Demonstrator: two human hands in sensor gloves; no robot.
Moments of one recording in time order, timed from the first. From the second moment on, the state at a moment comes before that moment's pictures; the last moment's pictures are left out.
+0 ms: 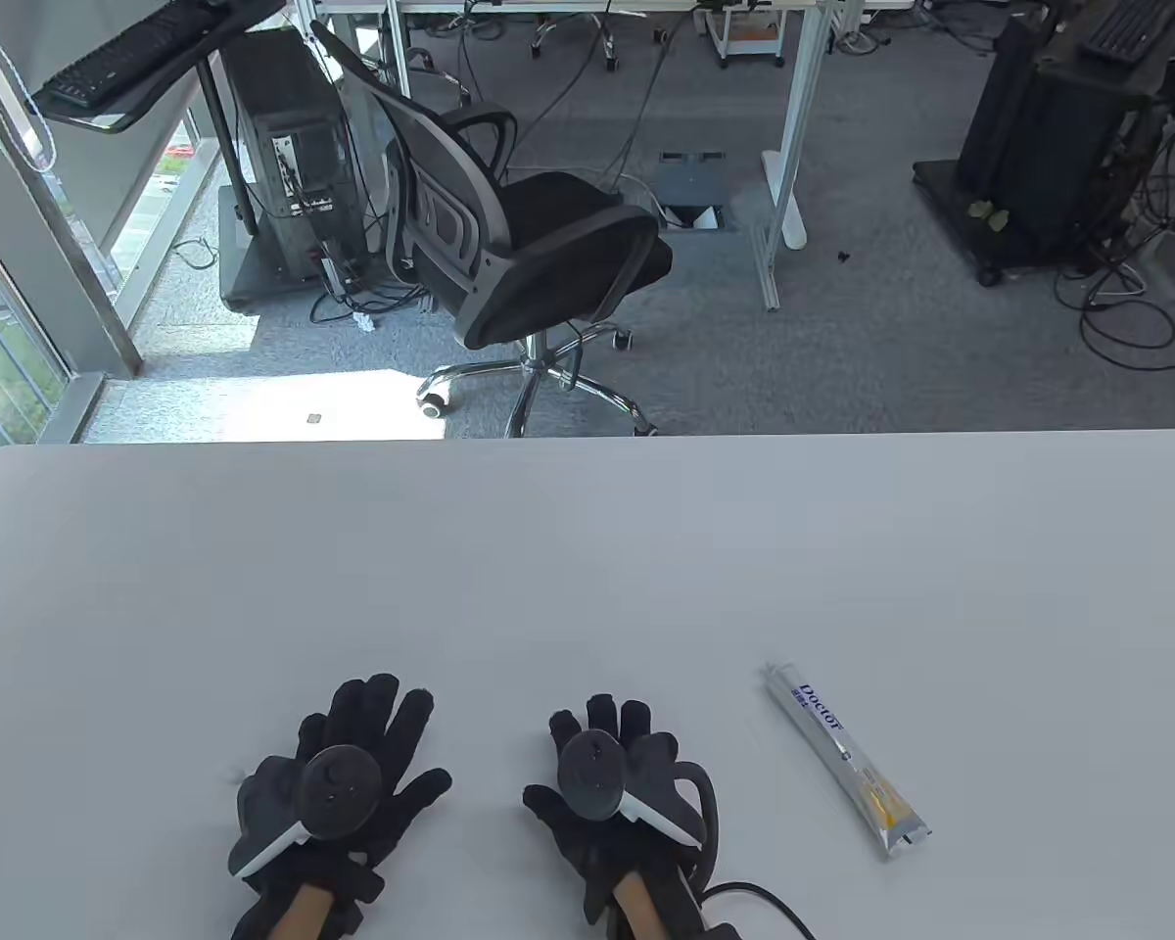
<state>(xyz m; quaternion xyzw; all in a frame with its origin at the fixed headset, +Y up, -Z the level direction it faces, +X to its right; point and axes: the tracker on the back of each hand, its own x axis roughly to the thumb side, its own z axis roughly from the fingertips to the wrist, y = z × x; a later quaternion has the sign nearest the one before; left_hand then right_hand) -0.260 -0.753 -0.288 -0.05 -0.14 0.13 0.98 -0.001 -0.763 -0.285 0.13 0.14 0.97 0.17</state>
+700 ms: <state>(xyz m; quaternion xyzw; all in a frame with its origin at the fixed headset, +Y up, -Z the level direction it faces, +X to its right) -0.258 -0.742 -0.278 -0.03 -0.16 0.16 0.97 0.070 -0.700 -0.287 0.06 0.02 0.96 0.28</state>
